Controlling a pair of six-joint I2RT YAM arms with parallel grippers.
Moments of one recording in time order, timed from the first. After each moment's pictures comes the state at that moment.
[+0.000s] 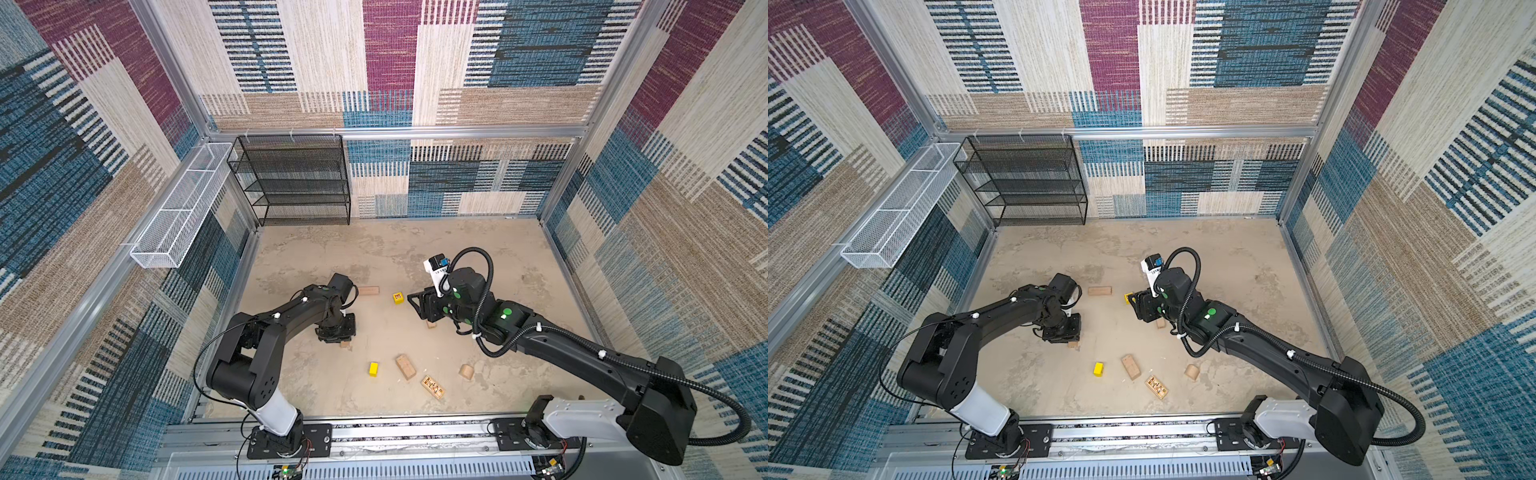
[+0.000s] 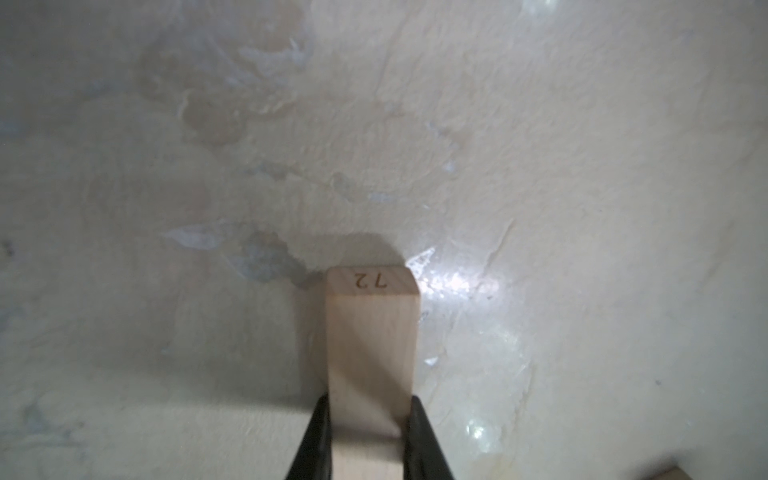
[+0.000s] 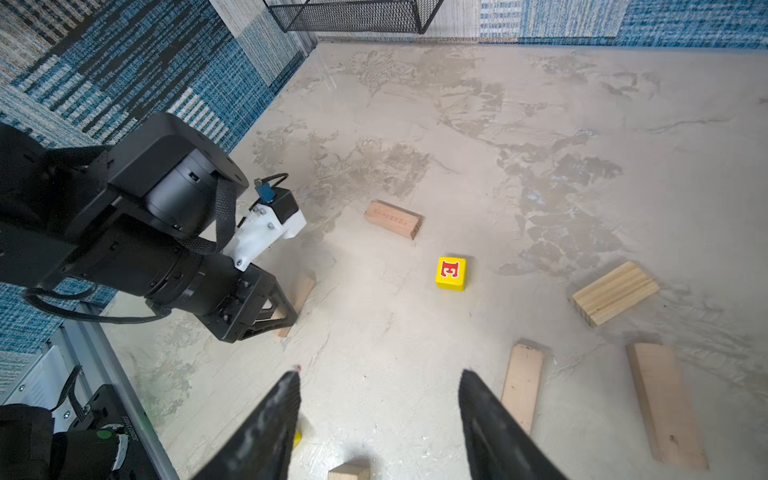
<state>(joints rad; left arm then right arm) -0.37 1.64 0.95 -0.78 0.10 -0.44 0.79 1.26 0.94 -0.23 -0.01 0.38</state>
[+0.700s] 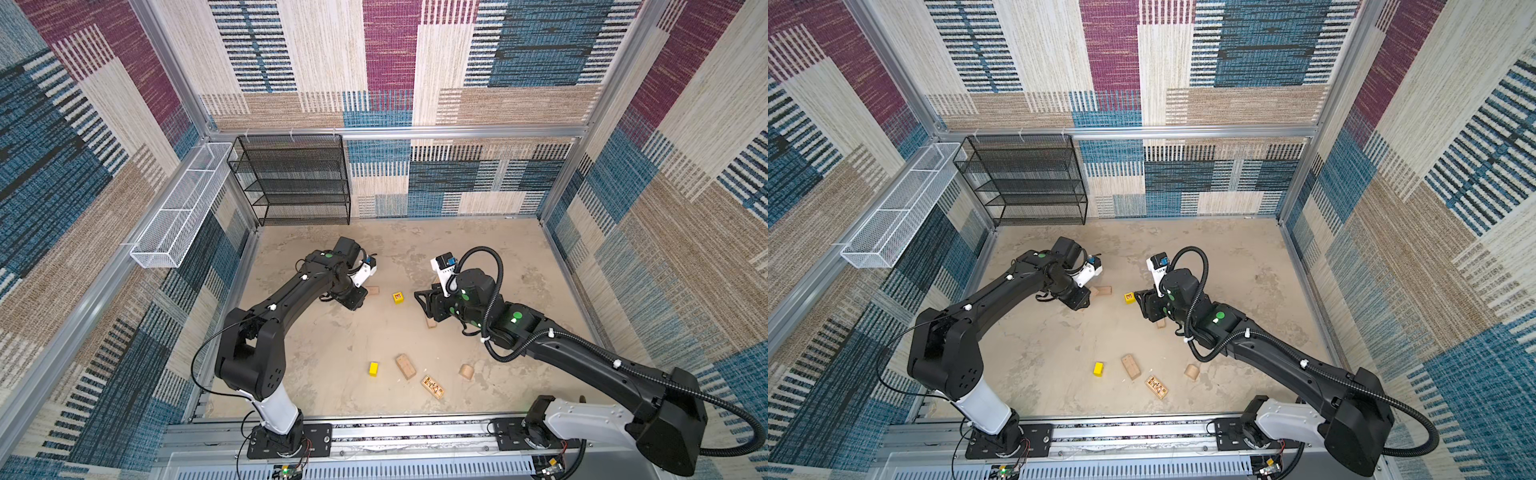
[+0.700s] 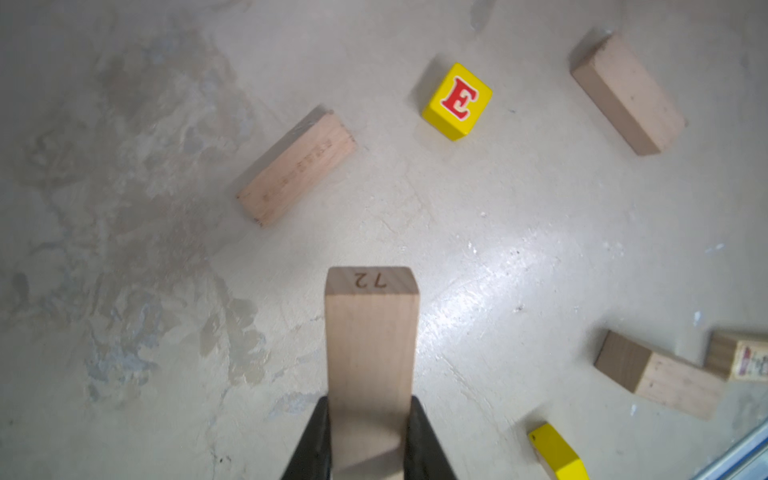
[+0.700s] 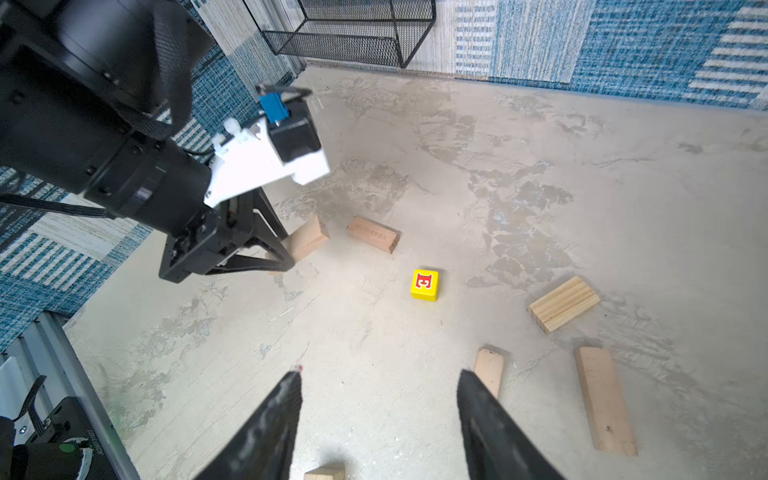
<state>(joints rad) -0.41 1.71 1.34 -0.95 0.13 0.34 0.79 1.18 0.92 -0.25 0.06 0.32</state>
